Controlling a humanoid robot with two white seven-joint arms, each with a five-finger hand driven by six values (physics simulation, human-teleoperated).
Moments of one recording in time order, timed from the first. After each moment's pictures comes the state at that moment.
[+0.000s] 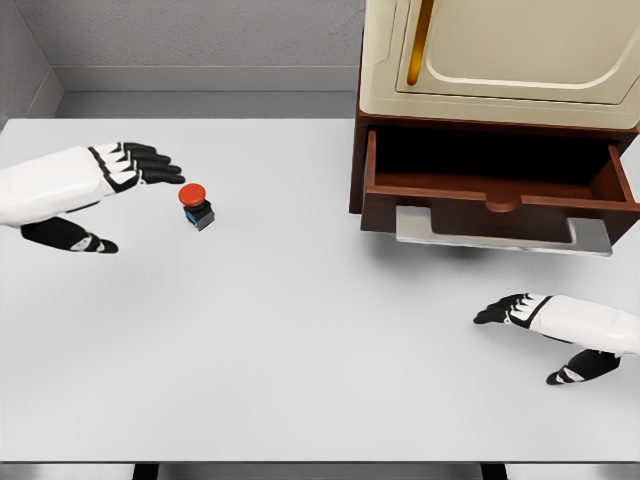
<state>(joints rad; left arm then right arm) -0.36 1.10 -0.38 -1.76 -0.05 -0.61 -0.38 0.11 -1.07 0.23 -1.69 0.08 -0.61 0.51</state>
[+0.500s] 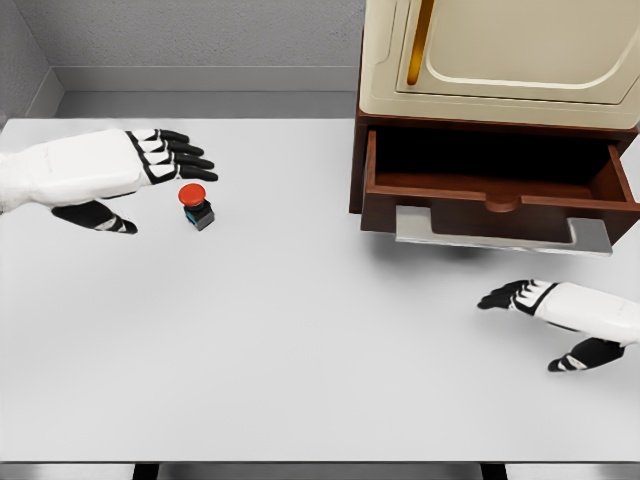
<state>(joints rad) -0.60 1.03 -0.53 -1.74 -0.14 -0.61 -0.51 0.10 -1.09 0.23 -1.69 0.08 -0.61 0.45</state>
